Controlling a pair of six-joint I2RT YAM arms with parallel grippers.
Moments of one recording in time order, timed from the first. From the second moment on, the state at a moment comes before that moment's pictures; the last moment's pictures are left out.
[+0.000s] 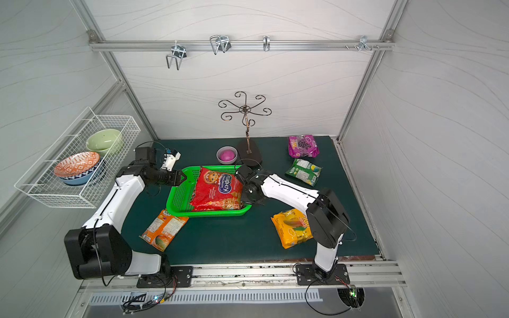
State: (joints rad) left arm 0.13 1.40 1.17 -0.81 0.39 0.25; right arm 0.87 1.76 1.37 -0.88 0.03 0.94
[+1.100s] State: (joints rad) left arm 0.14 1.40 1.21 -1.04 0.47 0.39; right arm 0.40 1.39 1.16 -0.94 -0.04 0.43
